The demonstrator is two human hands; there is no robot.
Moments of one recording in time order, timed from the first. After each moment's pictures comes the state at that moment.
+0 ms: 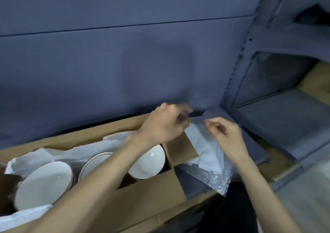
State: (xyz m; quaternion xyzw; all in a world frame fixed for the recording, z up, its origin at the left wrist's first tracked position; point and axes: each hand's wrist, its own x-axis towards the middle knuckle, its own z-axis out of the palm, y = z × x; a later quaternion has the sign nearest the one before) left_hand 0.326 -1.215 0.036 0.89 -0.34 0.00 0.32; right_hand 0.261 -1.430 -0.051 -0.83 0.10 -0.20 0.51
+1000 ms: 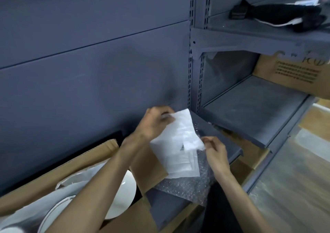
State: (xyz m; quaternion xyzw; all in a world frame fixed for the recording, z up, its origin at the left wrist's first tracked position) left_hand 0.396 -1.322 -0.001 0.83 -0.41 -0.02 0.39; right_hand 0.241 -1.482 -0.123 -0.68 0.34 -0.23 0.60
